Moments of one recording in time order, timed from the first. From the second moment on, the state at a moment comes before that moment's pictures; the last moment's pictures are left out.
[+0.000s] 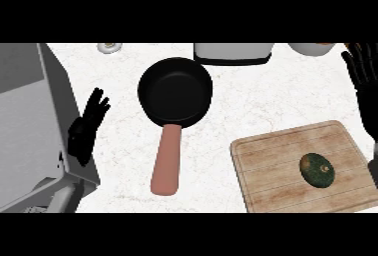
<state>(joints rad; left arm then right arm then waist) -0.18 0.26 -0.15 -1.42 0.09 0.23 0.08 -0.31 -0.56 0.07 -1.61 -0.36 -0.21 -0.02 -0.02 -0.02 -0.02</state>
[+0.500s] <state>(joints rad) -0.15 0.28 -0.15 -1.41 0.15 -0.04 -0.01 -0.08 -0.67 0.11 -1.64 -0.15 -0.20 -0.14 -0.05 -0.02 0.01</state>
